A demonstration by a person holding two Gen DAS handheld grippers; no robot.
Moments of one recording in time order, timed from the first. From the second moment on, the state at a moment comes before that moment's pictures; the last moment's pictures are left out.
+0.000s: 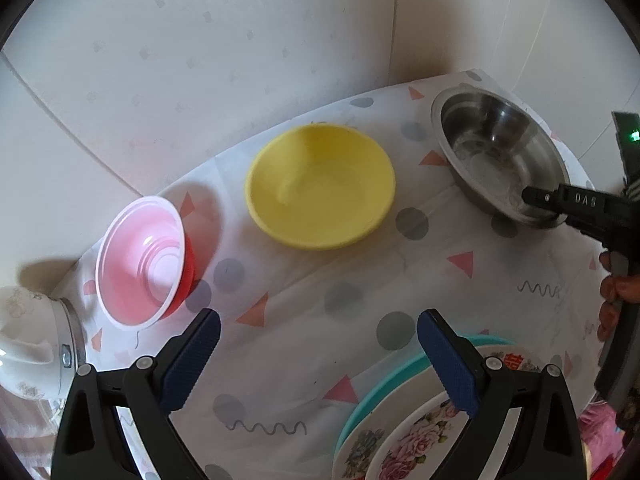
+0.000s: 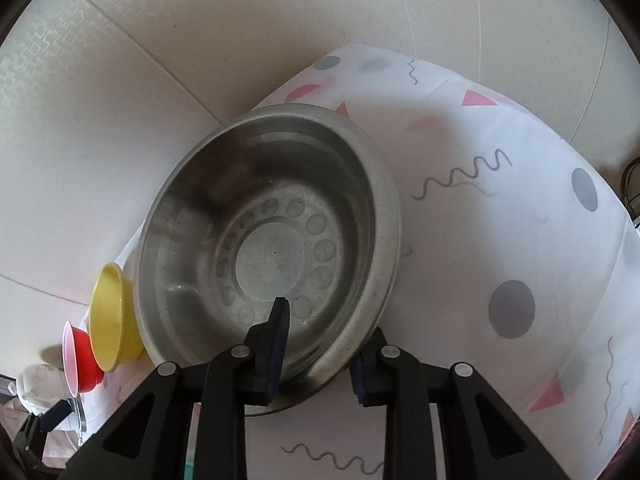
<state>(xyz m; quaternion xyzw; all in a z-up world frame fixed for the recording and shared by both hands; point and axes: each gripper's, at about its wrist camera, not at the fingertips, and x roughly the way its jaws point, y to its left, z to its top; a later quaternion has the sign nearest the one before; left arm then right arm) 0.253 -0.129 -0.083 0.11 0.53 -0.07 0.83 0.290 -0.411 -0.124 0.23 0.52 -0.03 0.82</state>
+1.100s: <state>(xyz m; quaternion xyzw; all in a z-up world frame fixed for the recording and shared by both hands) 0.324 -0.228 -0.099 0.10 0.52 -0.18 0.83 0.259 -0.425 -0.143 0.23 0.49 -0.02 0.84</state>
